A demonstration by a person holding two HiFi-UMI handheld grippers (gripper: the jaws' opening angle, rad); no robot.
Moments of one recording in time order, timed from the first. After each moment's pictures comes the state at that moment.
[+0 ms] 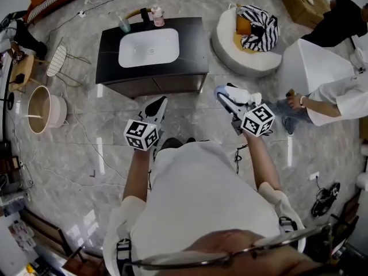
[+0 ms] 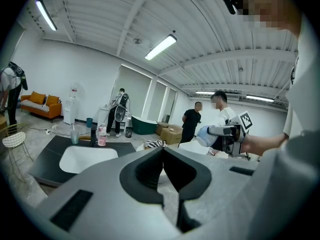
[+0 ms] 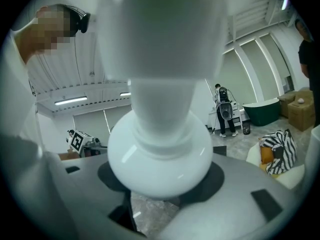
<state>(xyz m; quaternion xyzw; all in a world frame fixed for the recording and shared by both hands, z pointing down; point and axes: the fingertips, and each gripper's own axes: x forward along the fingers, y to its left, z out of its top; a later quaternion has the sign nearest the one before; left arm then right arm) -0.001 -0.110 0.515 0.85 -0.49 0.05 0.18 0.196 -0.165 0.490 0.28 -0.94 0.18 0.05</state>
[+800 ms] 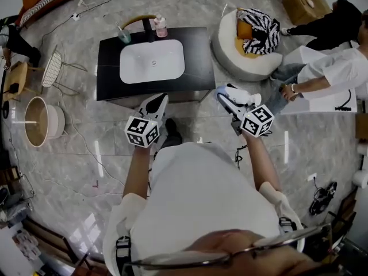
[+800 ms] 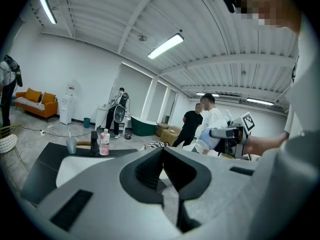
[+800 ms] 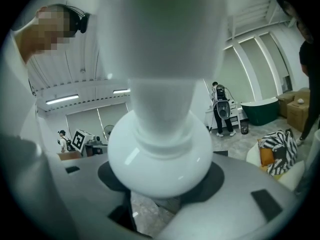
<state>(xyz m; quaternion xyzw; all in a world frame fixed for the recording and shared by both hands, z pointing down) -0.073 -0.235 0.525 0.86 -0.47 0.04 0.19 0.125 -0.273 0.502 0.30 -0.93 0.19 0.06</state>
